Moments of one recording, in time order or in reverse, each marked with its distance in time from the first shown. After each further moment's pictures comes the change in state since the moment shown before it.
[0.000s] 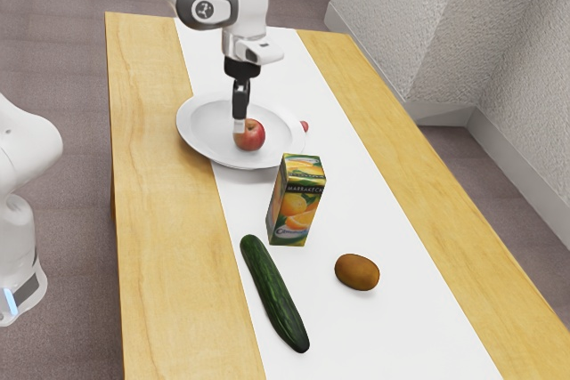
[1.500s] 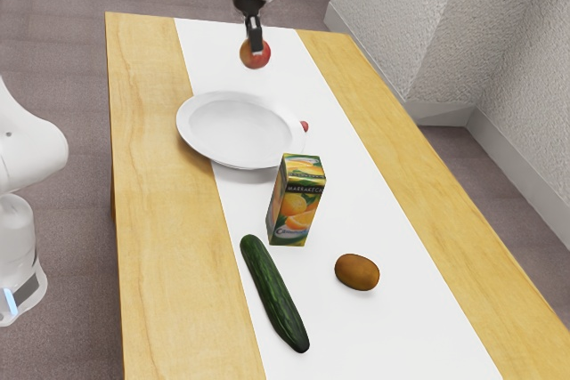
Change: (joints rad) arm -0.278 -0.025 0.405 0.433 0.332 0.028 -0.037
